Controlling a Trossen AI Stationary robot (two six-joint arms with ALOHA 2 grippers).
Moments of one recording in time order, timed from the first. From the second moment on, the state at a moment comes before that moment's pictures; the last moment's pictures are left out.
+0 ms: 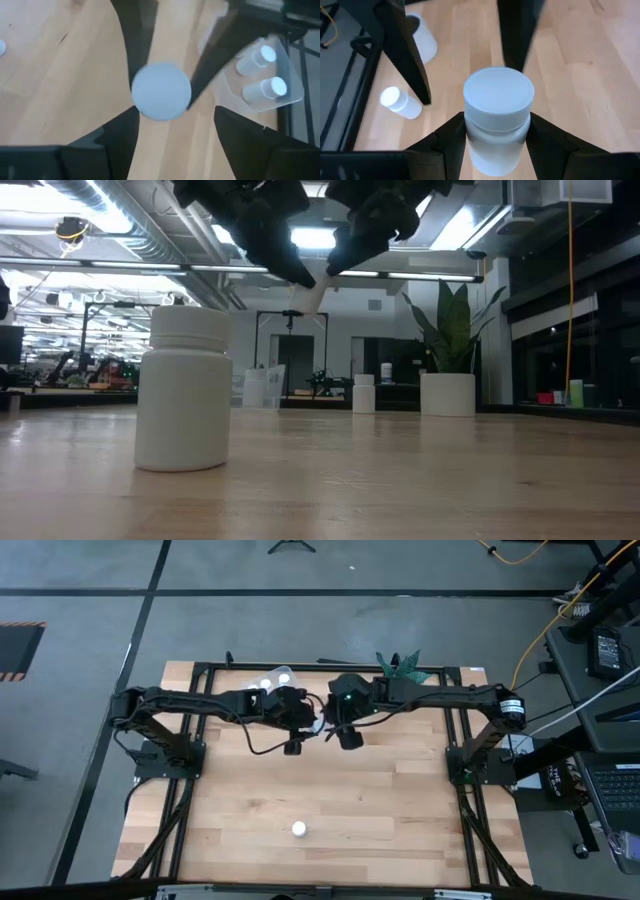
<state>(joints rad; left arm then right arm) 0.15 1.47 1.08 -0.30 0.01 0.27 -0.17 1.69 1.45 -0.56 -0.08 -0.47</state>
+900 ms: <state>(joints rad) 0.41 1.22 0.83 -0.17 0.09 0.21 -0.30 1.59 1.11 -0.41 -0.18 -0.38</state>
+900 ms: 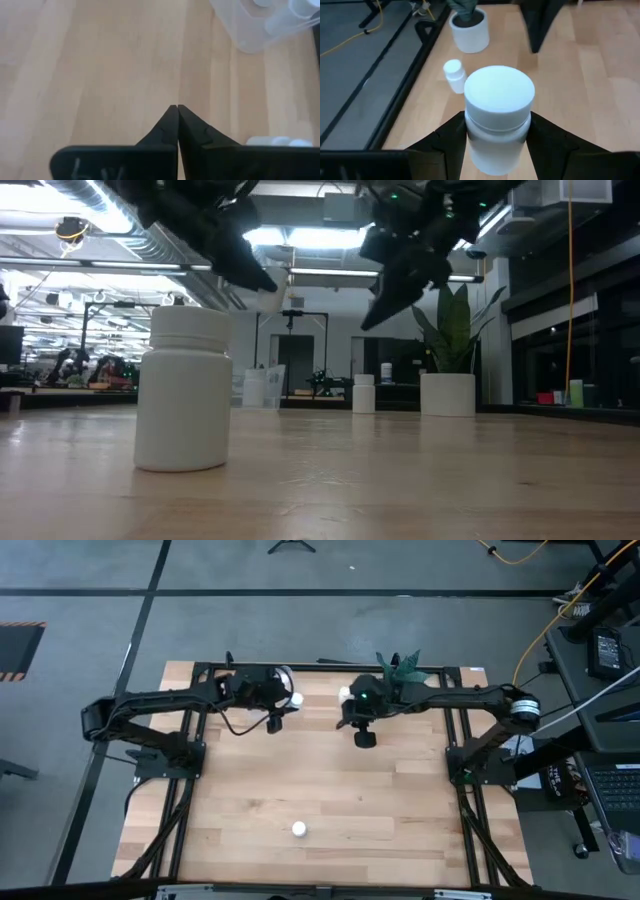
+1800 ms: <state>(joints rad) 0.56 1.11 0.67 -0.08 0.24 0.21 -0.19 1.39 0.39 0.77 -0.18 -0.08</state>
